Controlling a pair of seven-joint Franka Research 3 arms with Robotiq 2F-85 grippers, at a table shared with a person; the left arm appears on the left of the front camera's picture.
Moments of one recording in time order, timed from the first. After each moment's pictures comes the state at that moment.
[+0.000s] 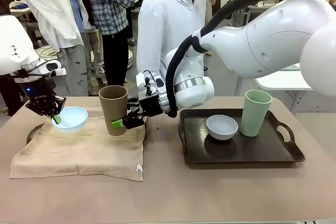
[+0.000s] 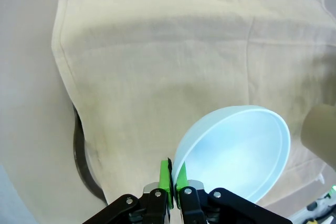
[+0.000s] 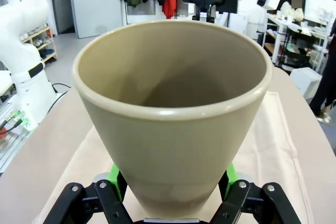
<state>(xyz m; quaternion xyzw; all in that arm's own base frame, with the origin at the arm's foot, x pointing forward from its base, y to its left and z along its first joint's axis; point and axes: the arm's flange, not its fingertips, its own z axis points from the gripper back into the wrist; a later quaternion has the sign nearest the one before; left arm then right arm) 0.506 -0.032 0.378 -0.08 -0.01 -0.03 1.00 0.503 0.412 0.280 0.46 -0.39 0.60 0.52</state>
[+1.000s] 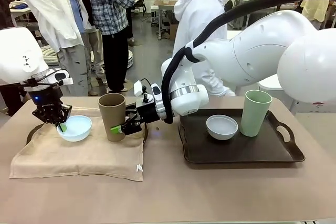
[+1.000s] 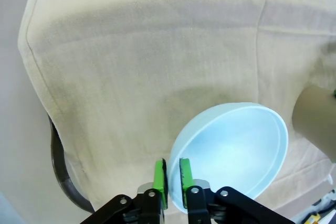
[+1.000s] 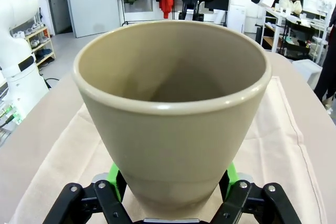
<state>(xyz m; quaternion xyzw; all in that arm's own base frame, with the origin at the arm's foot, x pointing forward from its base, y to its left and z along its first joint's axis) 0.508 -0.043 0.347 -0.07 0.02 -0.04 1.00 0.514 0.423 0.248 0.46 -0.38 0.60 0.53</state>
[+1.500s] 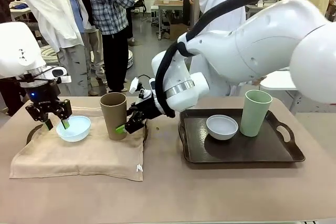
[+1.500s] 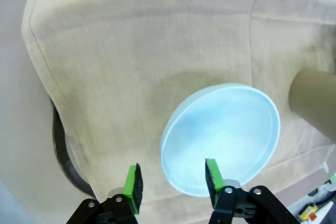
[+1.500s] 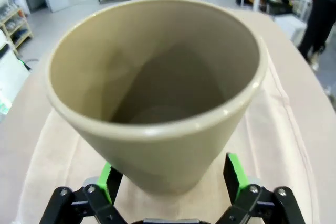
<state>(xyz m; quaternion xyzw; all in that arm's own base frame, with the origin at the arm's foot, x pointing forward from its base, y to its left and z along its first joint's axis) 0.504 -0.040 0.363 -0.08 0.04 -0.04 1.00 0.507 0.415 0.277 0.36 -0.34 0.61 0.62</state>
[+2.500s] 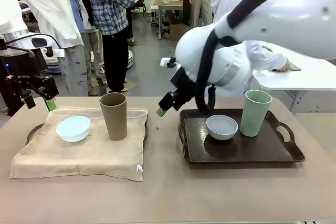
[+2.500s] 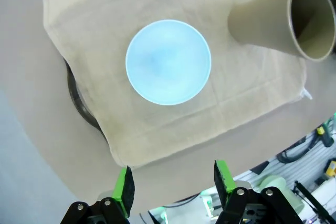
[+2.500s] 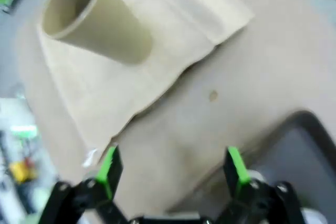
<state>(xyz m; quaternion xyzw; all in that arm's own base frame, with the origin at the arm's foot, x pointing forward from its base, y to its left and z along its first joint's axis) 0.442 -0.060 0.485 -0.05 0.02 -0.16 0.99 0.465 0.296 0.407 0.22 -0.15 0.36 0.89</state>
